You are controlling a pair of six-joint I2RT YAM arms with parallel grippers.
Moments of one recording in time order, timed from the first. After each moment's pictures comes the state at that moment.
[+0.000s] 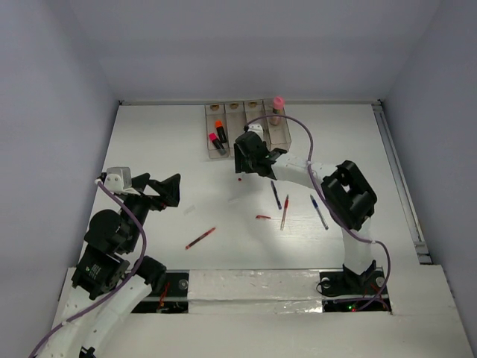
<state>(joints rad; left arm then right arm) -0.52 0.30 0.73 -0.38 -0.29 -0.32 0.74 2.00 1.46 -0.24 0.35 0.49</state>
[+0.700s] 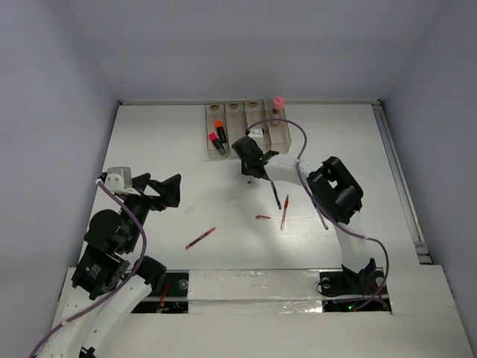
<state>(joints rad) -0.52 0.30 0.73 -0.38 -0.27 -0.32 0.73 2.15 1.53 -0.24 0.46 0.56</state>
